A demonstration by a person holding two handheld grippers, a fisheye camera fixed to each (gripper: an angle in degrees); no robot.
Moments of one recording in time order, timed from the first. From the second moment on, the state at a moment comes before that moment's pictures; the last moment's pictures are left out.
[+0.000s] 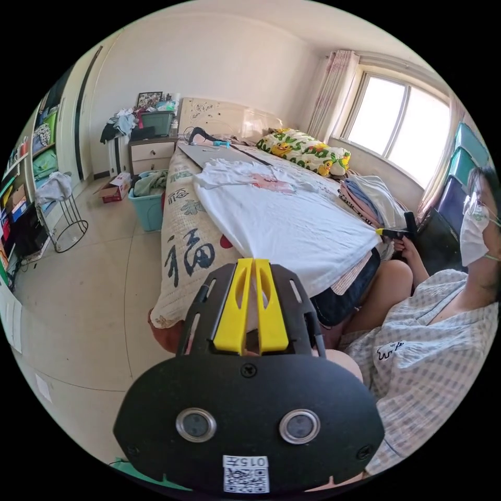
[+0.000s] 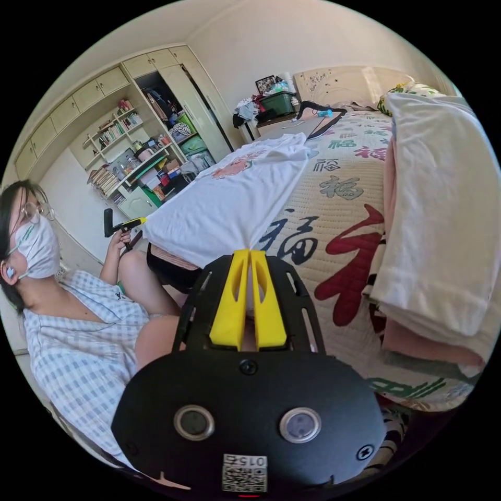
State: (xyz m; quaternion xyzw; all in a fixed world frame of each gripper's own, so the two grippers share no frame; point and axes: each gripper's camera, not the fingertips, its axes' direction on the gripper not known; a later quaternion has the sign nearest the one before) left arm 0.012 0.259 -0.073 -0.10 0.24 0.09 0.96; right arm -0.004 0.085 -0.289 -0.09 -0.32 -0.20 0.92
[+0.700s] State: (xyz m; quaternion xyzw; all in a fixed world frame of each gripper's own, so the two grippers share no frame) left arm 0.372 -0.013 0.267 -0.19 0.32 0.11 0.92; right arm -0.233 -0.114 -0.167 -0.08 -0.15 -0.44 0.88
